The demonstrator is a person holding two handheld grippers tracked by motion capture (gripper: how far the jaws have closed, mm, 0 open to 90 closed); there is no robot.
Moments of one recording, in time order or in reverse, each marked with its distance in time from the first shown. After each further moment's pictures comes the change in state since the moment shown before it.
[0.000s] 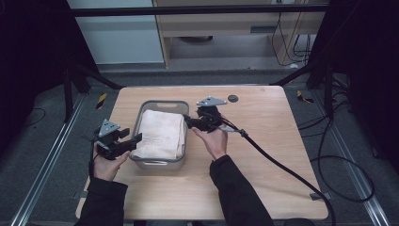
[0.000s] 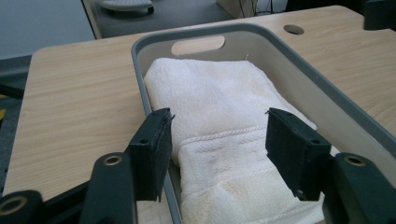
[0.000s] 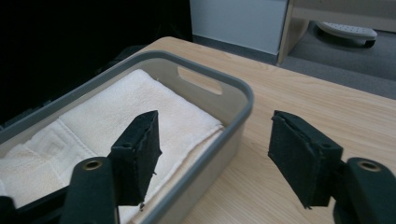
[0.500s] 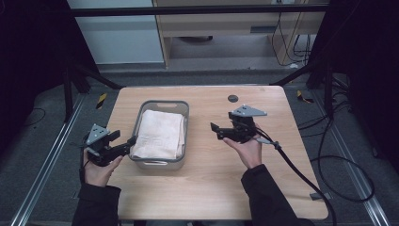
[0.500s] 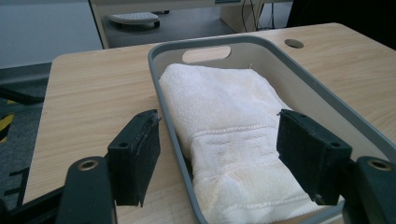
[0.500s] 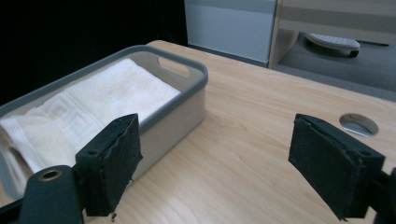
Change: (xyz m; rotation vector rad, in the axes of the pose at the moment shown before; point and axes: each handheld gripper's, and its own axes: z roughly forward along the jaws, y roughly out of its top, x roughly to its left) left arm 0.009 -0.012 -0.023 -0.062 0.011 -0.028; right arm -0.049 -0.033 -0.086 -0.061 0.008 -0.010
